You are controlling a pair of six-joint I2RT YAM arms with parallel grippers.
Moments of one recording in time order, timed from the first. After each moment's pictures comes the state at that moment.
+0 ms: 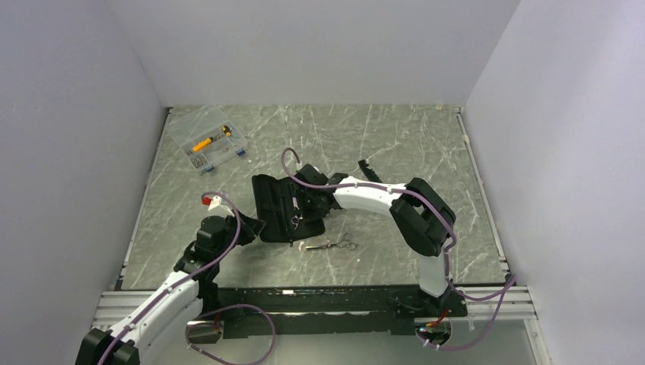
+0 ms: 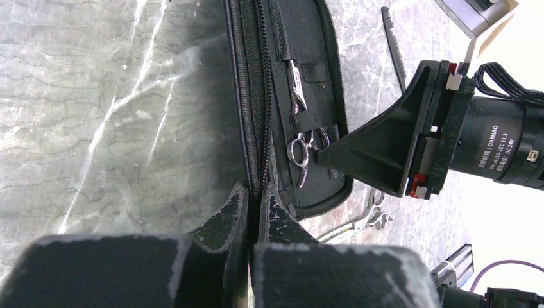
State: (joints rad) left arm -0.39 0.62 0.08 0.14 0.07 -0.83; right arm 0.88 1.93 1.29 -0.45 0.01 0.57
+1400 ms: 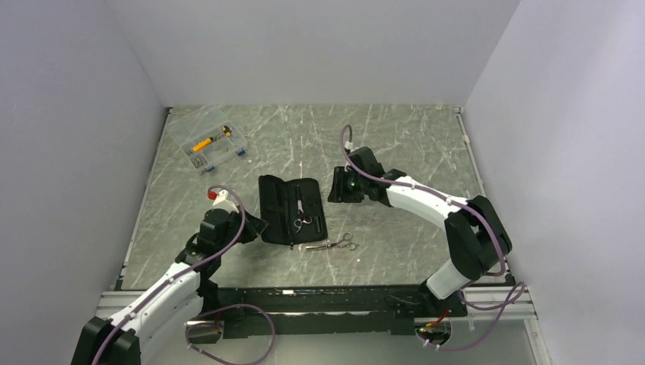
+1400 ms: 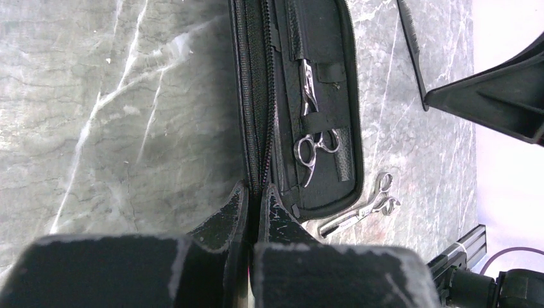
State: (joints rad) left arm -0.40 0.69 0.15 0.08 0.11 -0.78; right arm 0.64 1.56 1.02 -0.29 -0.15 0.53
